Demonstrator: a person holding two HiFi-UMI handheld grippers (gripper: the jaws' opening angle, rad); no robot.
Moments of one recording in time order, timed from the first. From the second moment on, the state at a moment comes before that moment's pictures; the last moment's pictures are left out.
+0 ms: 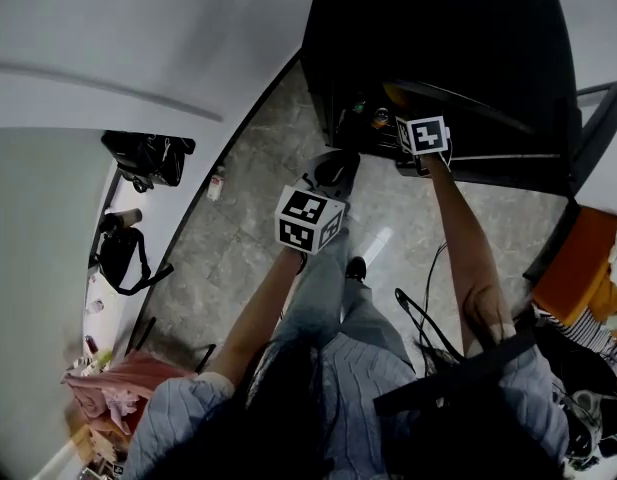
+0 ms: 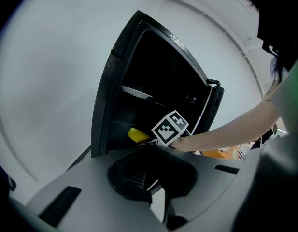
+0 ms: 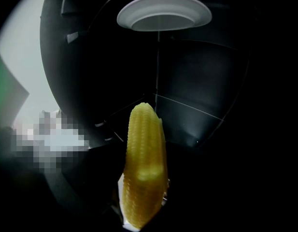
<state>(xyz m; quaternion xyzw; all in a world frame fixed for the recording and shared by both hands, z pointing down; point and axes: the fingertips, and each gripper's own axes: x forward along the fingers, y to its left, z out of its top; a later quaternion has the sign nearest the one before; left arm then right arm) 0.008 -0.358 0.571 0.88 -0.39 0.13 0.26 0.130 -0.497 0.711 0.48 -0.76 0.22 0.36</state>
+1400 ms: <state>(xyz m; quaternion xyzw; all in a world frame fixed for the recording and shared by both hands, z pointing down) 0.010 -0.364 0.588 0.87 -0.38 0.14 0.27 0.127 -0.537 0.707 0.46 -0.79 0.24 0.33</state>
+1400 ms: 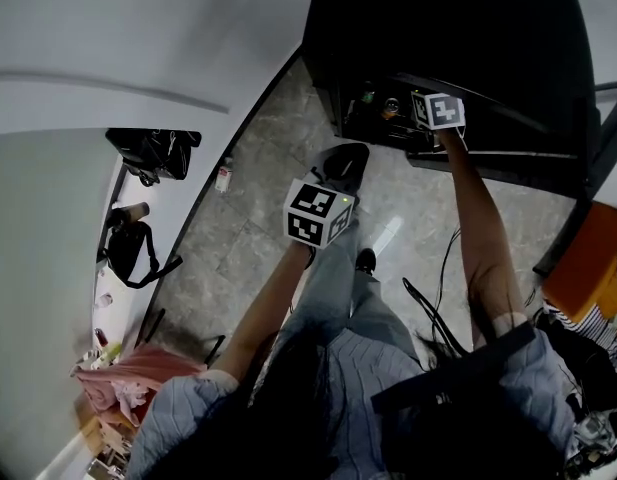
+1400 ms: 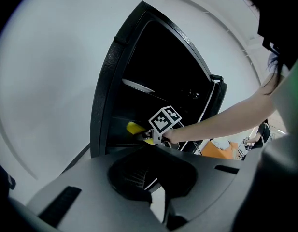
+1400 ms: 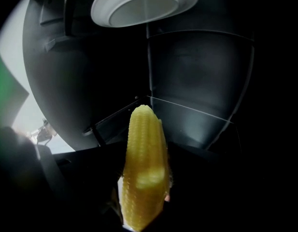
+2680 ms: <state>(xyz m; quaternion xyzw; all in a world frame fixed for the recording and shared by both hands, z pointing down) 0.000 -0.340 0.595 0.86 -0.39 0.15 0.29 0.138 -0.519 0.681 0.51 -0.78 0.23 0.28</state>
